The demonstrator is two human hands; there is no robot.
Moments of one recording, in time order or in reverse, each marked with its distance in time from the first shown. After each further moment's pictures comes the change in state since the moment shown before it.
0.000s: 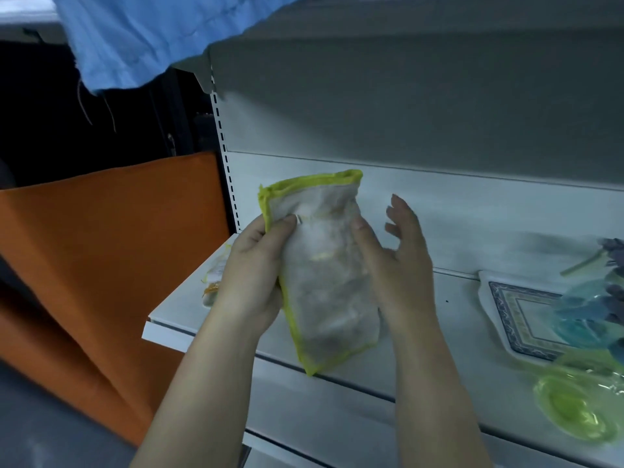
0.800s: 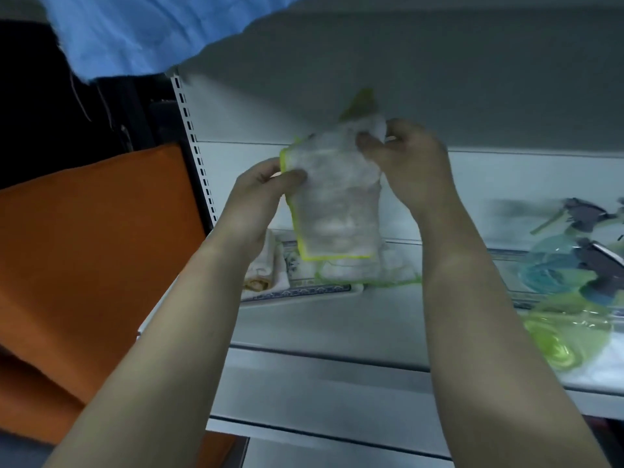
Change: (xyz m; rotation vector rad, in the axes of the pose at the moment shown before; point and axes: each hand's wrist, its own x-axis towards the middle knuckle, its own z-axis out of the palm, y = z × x) left_hand 0.088 0.020 -0.021 0.265 -0.289 0.091; right_hand 0.087 -0.044 0.000 -0.362 0.135 -0.205
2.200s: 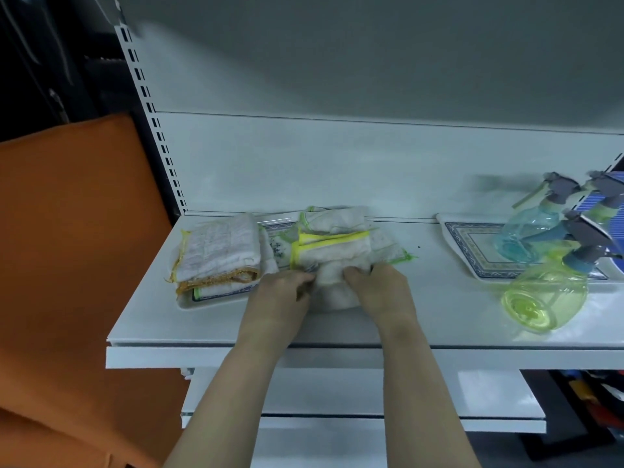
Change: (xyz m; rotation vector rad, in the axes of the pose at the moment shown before) left_hand -0.075 -0.130 -0.006 0.897 -0.213 -0.006; right_hand -0.135 0.082 0.065 -0.310 -0.202 0.732
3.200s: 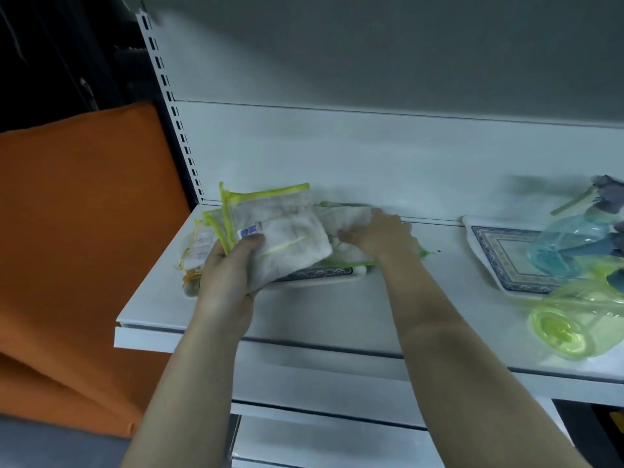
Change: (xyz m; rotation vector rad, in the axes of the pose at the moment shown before) left_hand 0.005 0.012 -0.046 -1.249 0.443 -0.510; right_hand 0.104 -0.036 0.004 -0.403 -0.088 -0.099
